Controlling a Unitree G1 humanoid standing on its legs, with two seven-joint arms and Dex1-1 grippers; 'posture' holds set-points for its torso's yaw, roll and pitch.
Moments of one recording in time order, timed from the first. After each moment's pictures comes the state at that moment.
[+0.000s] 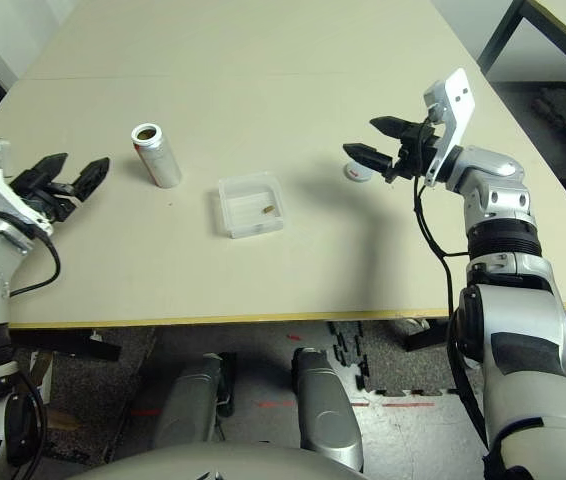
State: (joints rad) left arm -0.34 0.56 0.45 0.03 -0.46 0.48 -0.48; right arm -0.88 -0.59 -0.21 0.91 0.26 0.05 1.01
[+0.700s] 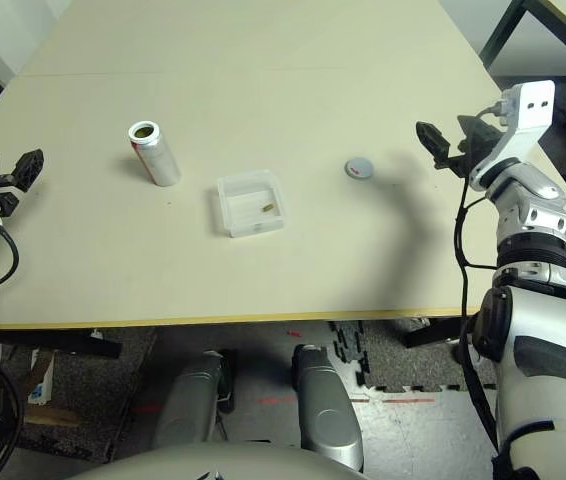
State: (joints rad) left arm -0.48 0.67 0.50 0.46 -0.41 0.27 -0.45; right arm -0.80 -0.67 -0.35 1.05 0.26 -0.04 0.71
